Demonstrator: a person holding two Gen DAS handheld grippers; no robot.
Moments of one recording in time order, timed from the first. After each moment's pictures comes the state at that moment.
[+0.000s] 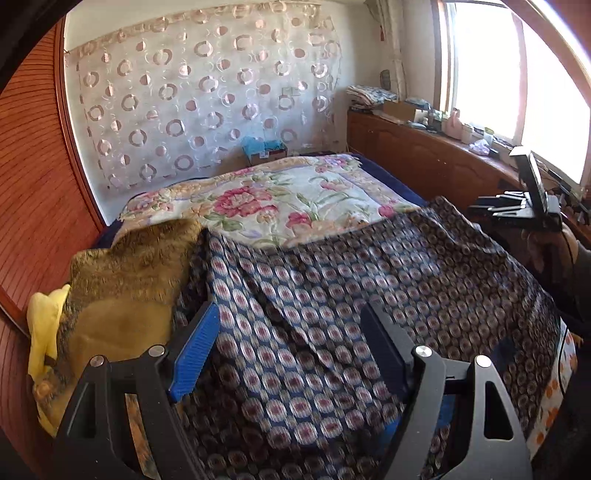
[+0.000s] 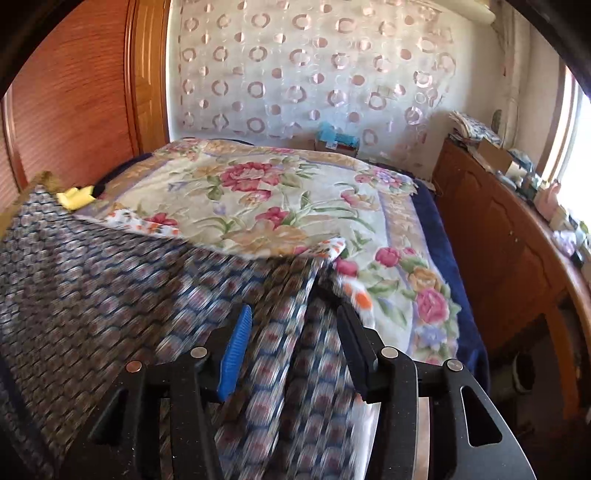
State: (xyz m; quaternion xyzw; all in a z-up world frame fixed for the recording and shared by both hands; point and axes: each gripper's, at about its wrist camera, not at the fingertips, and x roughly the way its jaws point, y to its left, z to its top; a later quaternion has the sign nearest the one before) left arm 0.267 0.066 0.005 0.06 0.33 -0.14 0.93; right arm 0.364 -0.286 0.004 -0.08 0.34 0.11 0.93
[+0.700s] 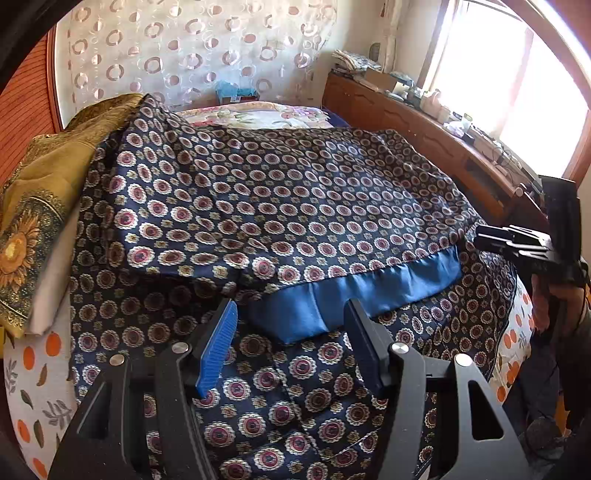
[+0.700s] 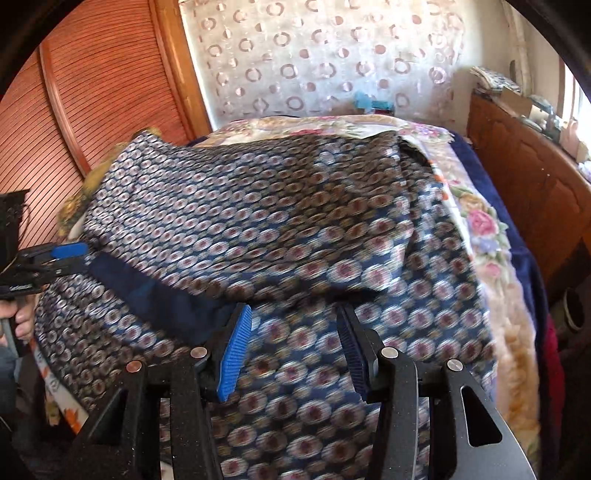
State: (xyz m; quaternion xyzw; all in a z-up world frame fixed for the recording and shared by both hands) left arm 0.196 0.030 -0.064 -0.01 0.42 -0.19 0.89; right arm 0.172 -0.256 -0.048 0.00 0.38 0.19 0.90
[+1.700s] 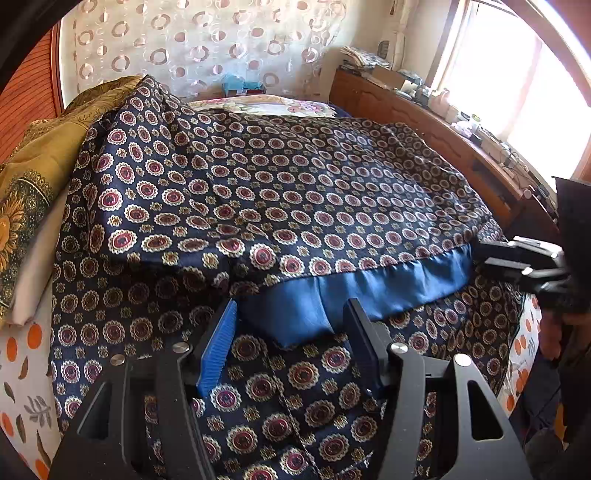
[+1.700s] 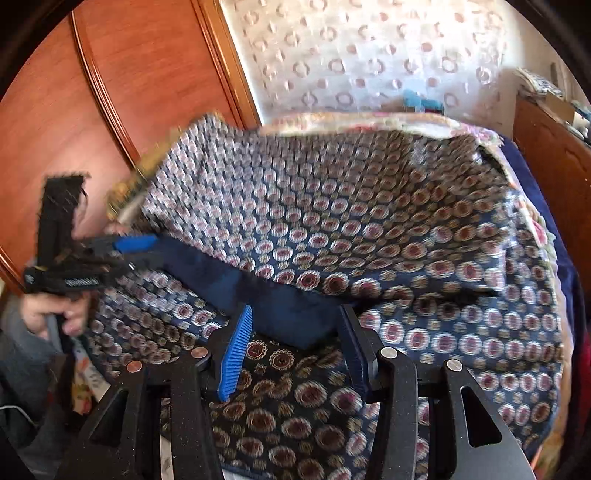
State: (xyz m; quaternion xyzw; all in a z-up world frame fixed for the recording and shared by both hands) left arm 0.207 0.024 -0.082 -0.03 0.43 -0.17 0.88; right arm 0.166 -0.202 -0.052 0.00 0.40 0.27 0.88
